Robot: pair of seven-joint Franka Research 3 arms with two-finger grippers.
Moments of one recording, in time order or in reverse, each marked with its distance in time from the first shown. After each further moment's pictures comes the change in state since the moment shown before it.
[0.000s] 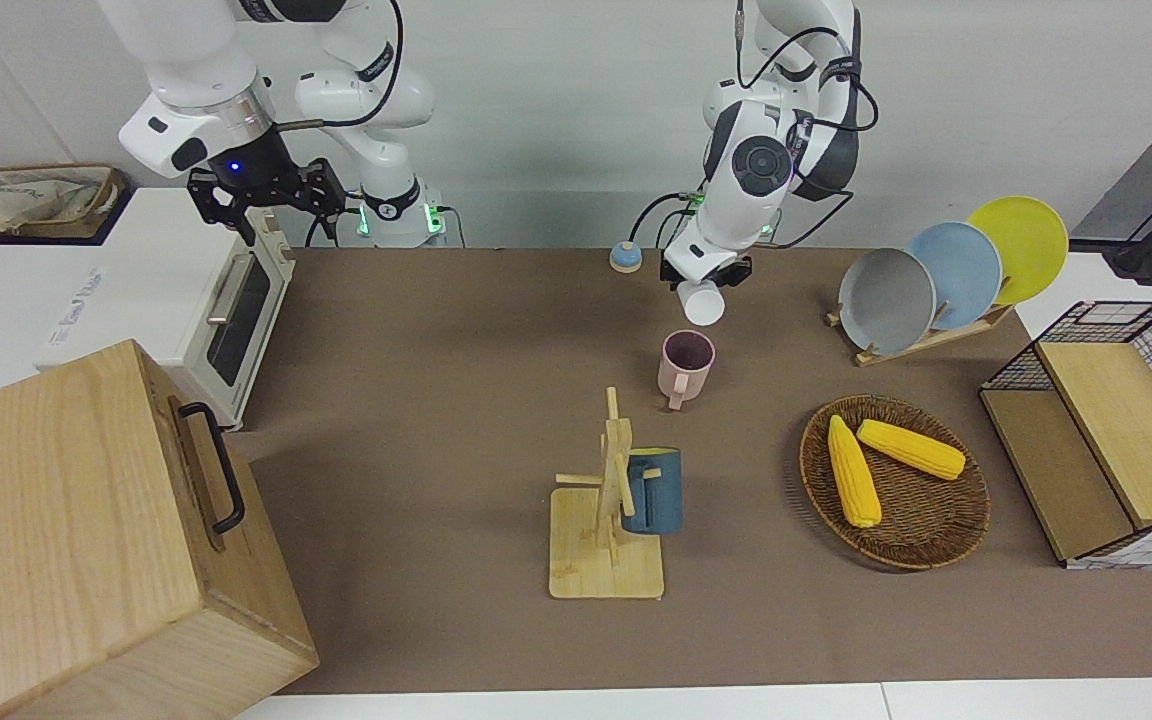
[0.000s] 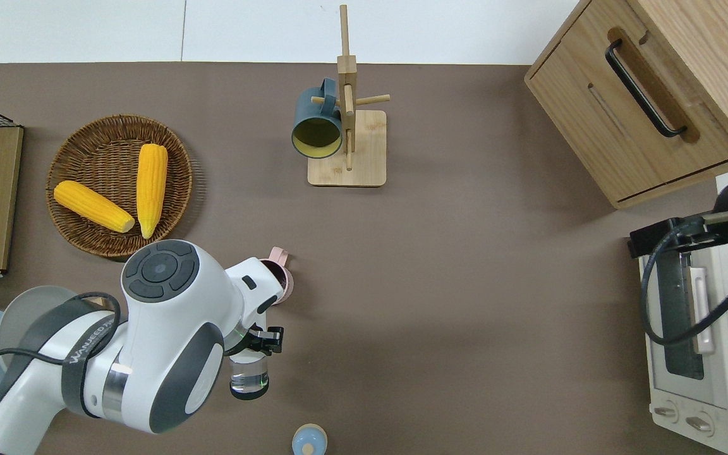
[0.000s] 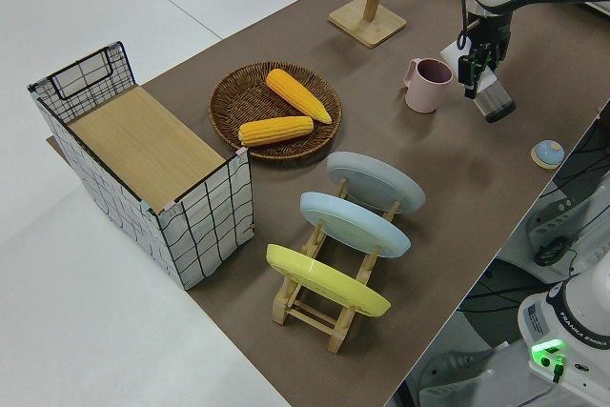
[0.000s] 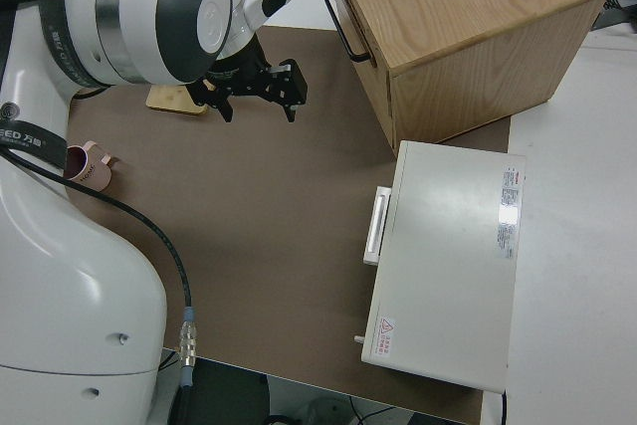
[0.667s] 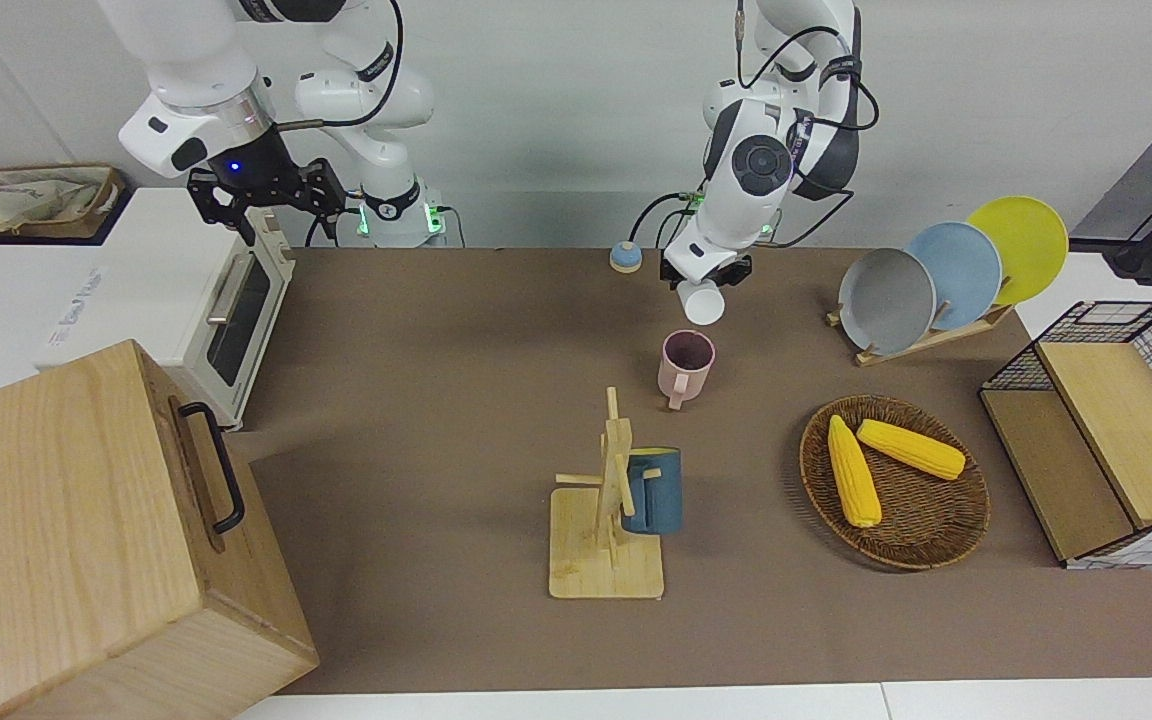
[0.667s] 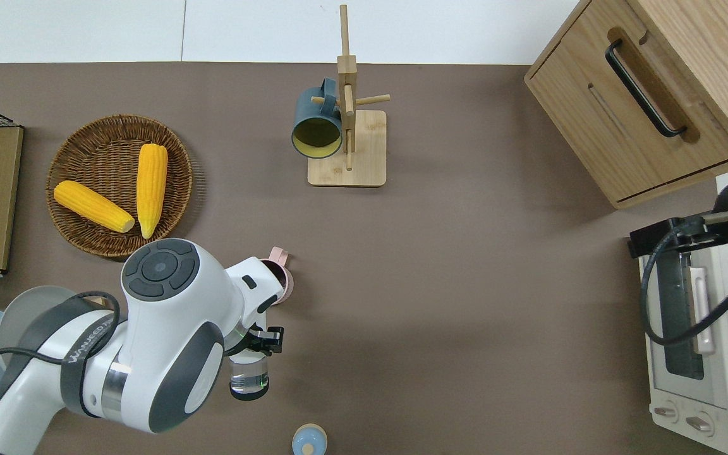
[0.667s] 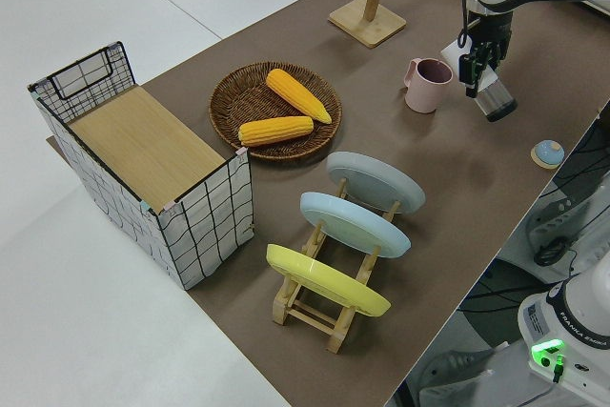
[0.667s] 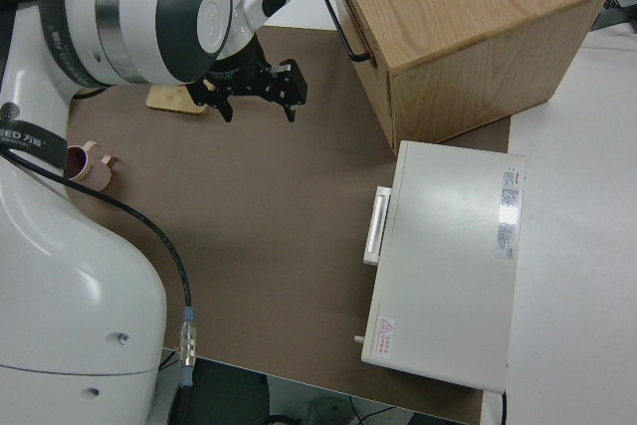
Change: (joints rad) left arm 0.000 0.001 -0.001 0.008 0.000 -0.014 -0.005; right arm 0.000 0.000 0.000 0.000 0.000 0.000 0.000
